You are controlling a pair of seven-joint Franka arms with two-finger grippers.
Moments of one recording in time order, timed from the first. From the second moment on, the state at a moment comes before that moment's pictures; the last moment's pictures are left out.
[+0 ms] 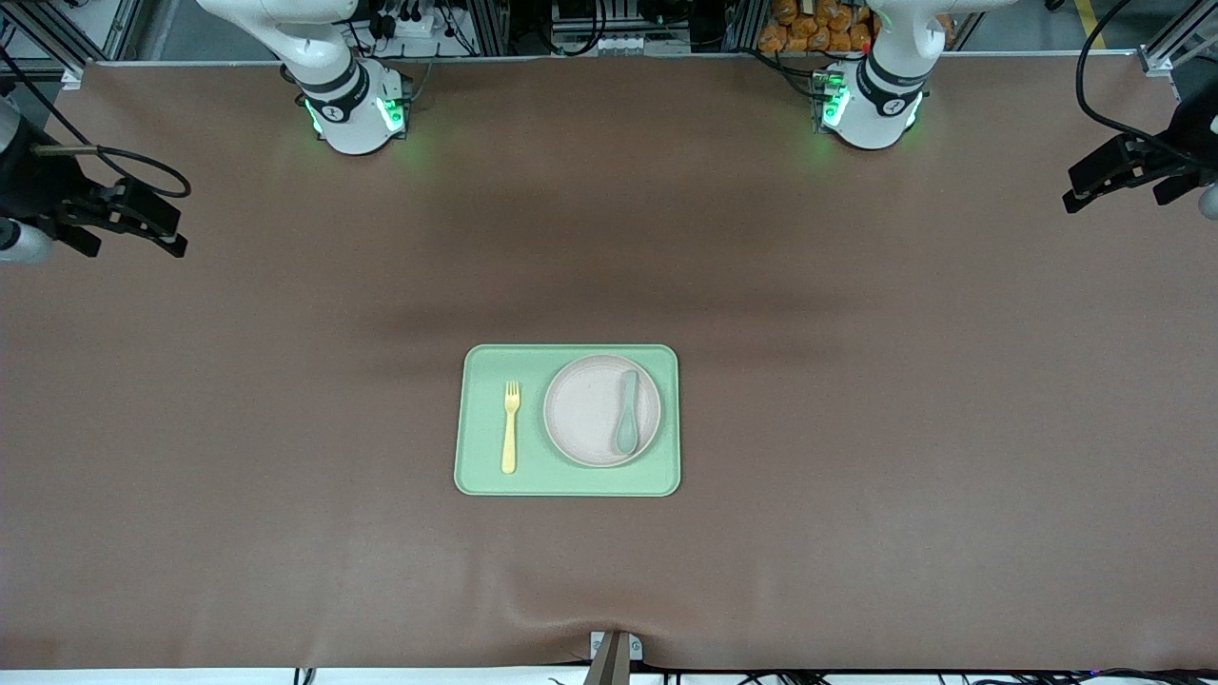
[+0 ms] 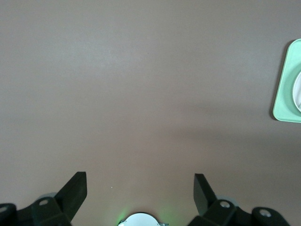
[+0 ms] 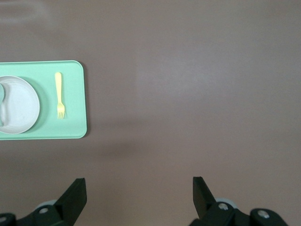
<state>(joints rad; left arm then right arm) 0.04 -0.07 -0.07 -1.55 0.01 1.44 -0.11 -0.06 -0.01 0.11 -1.50 0.01 1.51 0.08</state>
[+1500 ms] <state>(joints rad) 0.04 -0.08 -0.07 -1.55 0.00 1.44 -0.11 -0.05 -0.01 0.09 -1.50 0.00 1.49 0.06</state>
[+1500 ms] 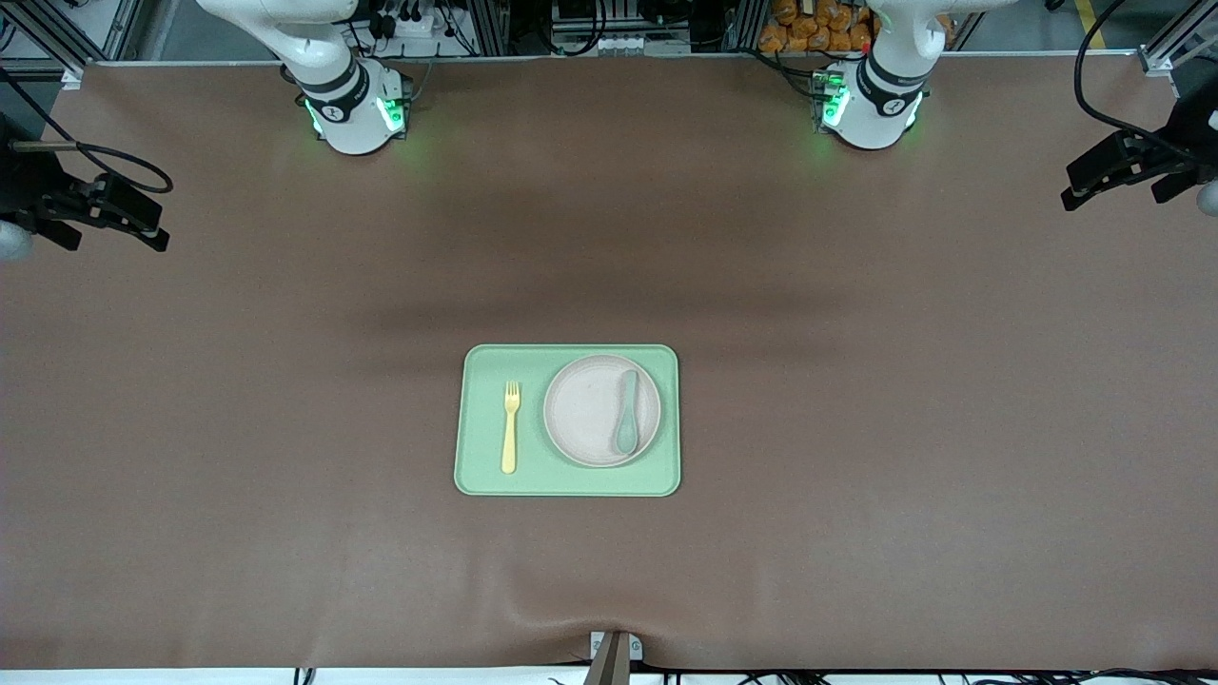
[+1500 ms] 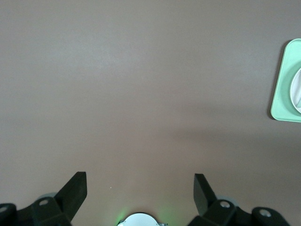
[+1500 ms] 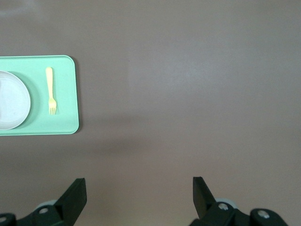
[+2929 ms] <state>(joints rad) 0.04 -0.08 -0.07 -1.54 0.00 1.44 -0.11 -0.05 -0.01 0.09 -1.50 0.00 1.49 0.03</state>
